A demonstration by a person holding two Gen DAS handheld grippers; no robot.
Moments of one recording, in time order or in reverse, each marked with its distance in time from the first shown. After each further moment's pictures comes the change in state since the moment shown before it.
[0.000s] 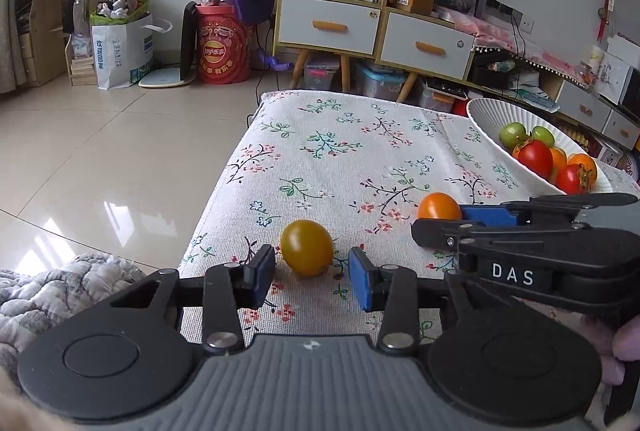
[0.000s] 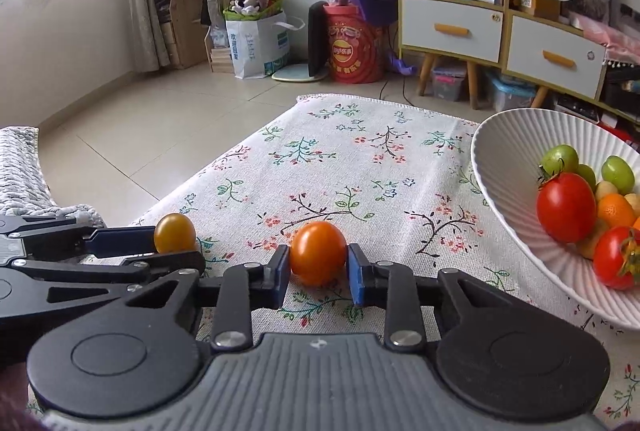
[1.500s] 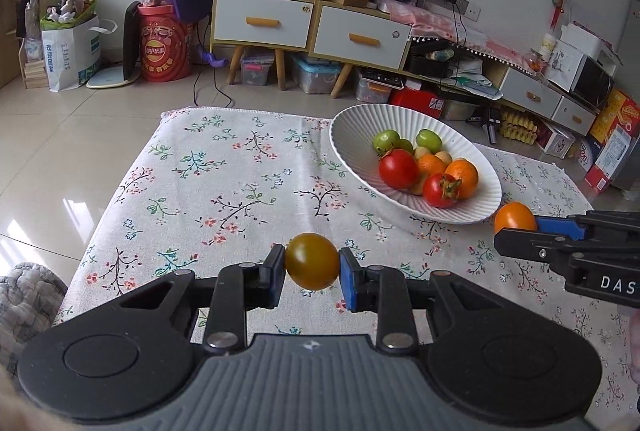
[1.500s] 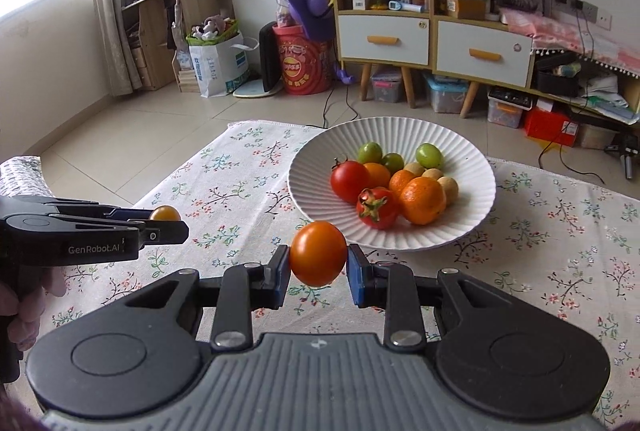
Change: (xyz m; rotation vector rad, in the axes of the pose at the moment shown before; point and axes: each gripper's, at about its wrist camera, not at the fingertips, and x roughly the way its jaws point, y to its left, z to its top) left arm -0.042 -0.086 0.019 0.031 0.050 -0.138; right arm -0.112 -0.078 -0.017 0.097 -0.037 -0.064
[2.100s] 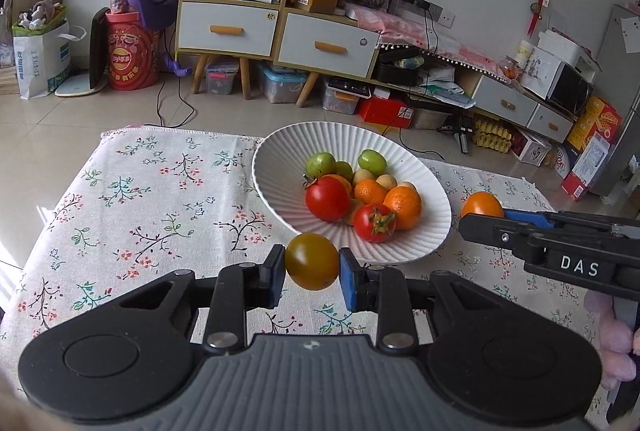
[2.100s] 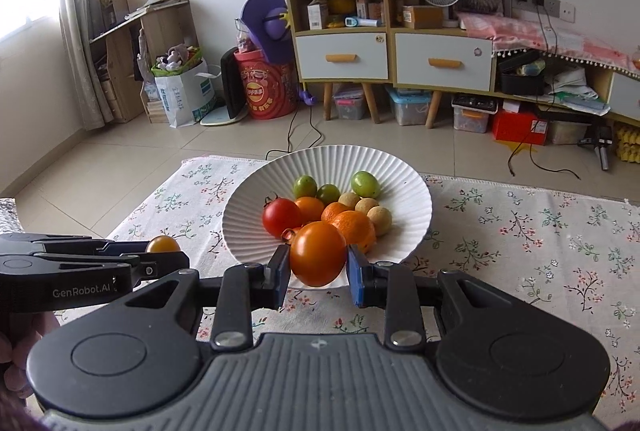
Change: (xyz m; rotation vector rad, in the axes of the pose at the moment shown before) left arm 0.027 -0.041 0.019 -0.006 -0.022 -0.074; right arm 0.006 -0.046 0.012 0.092 -0.055 -0.057
